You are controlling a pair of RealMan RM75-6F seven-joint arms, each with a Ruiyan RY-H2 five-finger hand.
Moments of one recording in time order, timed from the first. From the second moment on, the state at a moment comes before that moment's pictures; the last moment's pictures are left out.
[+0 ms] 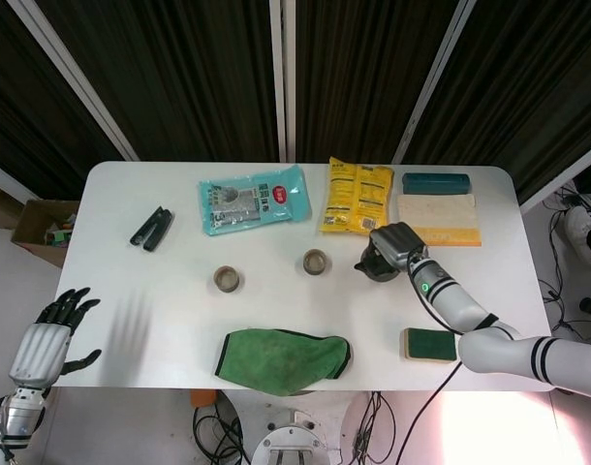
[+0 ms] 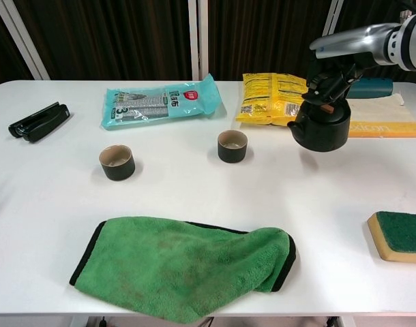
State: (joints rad) left arm -0.05 -1.31 0.05 -1.35 1.62 1.52 -0.07; right arm 1.03 -1.21 0.07 -1.63 -0.77 0.67 -0.27
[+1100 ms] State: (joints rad) left arm -0.06 -1.31 0.05 -1.33 1.60 1.50 -0.09; right arm 1.11 -1.40 0.12 -1.35 -0.94 0.55 -0.20
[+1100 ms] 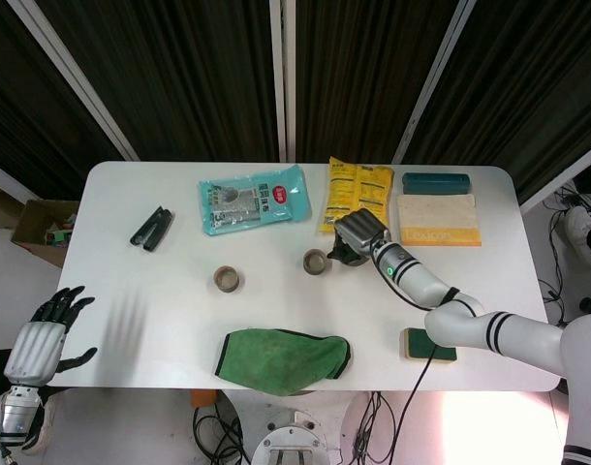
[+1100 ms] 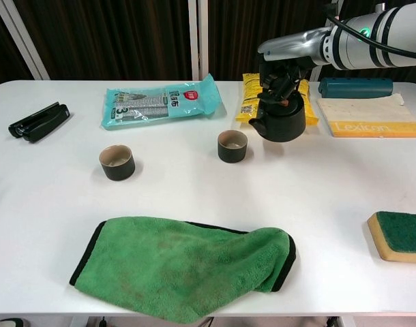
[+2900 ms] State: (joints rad) left arm -0.05 -1.32 0.04 -1.28 1.59 1.52 -0.16; right arm 1.26 -1.49 0.05 -1.30 -0.82 0.60 -0.51
